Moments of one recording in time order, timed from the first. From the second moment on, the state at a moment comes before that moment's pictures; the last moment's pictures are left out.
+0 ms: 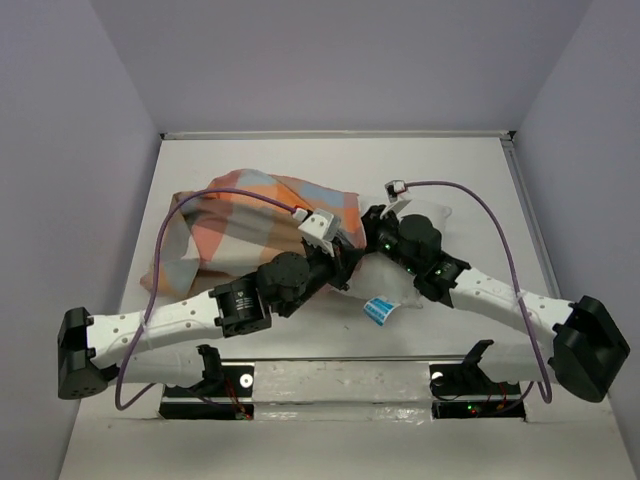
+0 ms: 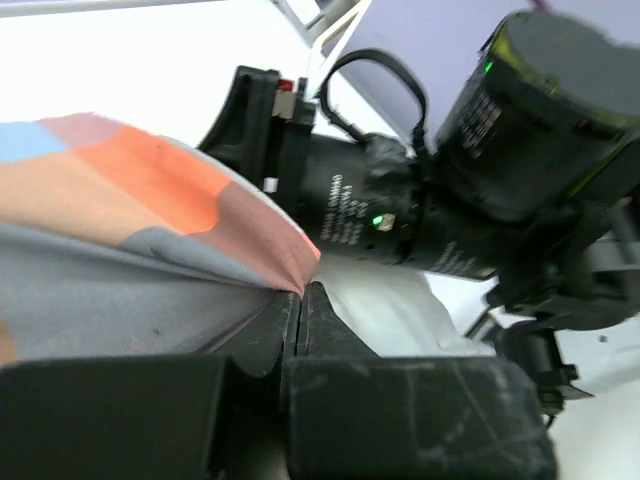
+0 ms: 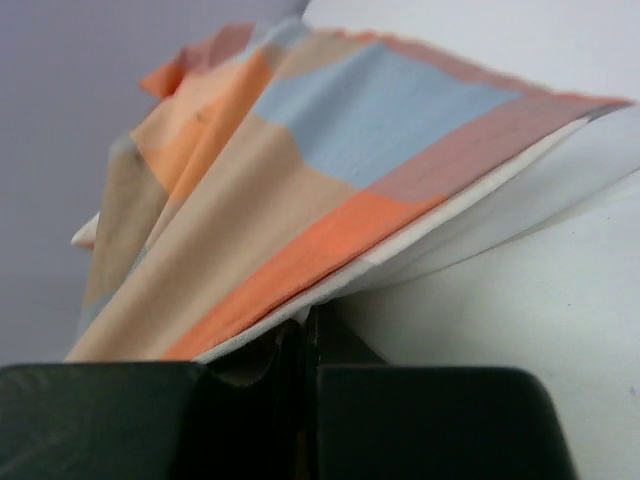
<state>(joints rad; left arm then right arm) -1.27 1.05 0.87 0.08 -0.48 -0.44 0.77 1.21 0.73 0.36 0.04 0.64</state>
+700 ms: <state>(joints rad) -0.95 1.08 0.86 0.32 -0.07 -0.53 1.01 1.00 0.54 0.58 0.76 0.50</state>
